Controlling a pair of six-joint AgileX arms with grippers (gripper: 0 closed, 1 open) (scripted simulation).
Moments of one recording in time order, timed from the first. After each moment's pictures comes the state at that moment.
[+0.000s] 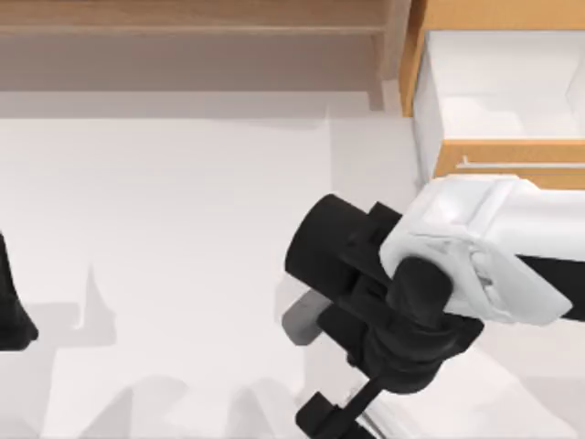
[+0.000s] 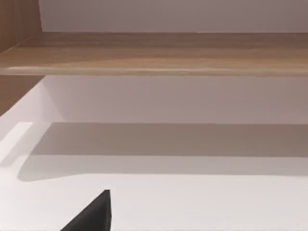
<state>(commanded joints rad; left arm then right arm) 0.00 0.00 0.00 0.00 0.00 0.00 0.95 1.73 1.16 -0.95 0.00 0.16</state>
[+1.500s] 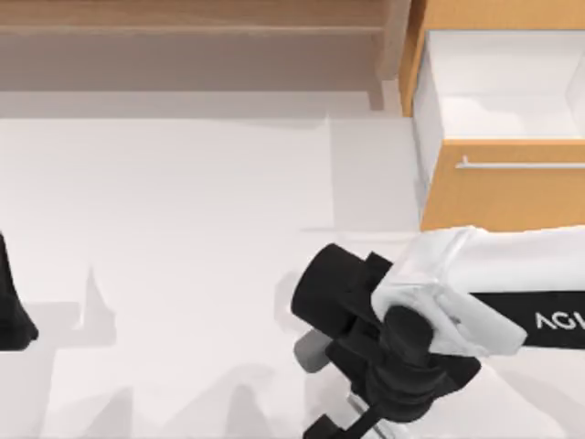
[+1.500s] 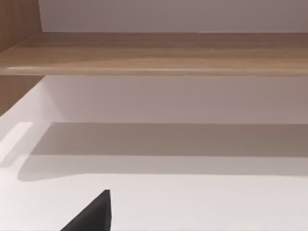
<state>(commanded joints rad) 0.00 0.00 0.00 0.00 0.00 0.00 0.94 1.84 1.03 -0.76 0.00 0.23</state>
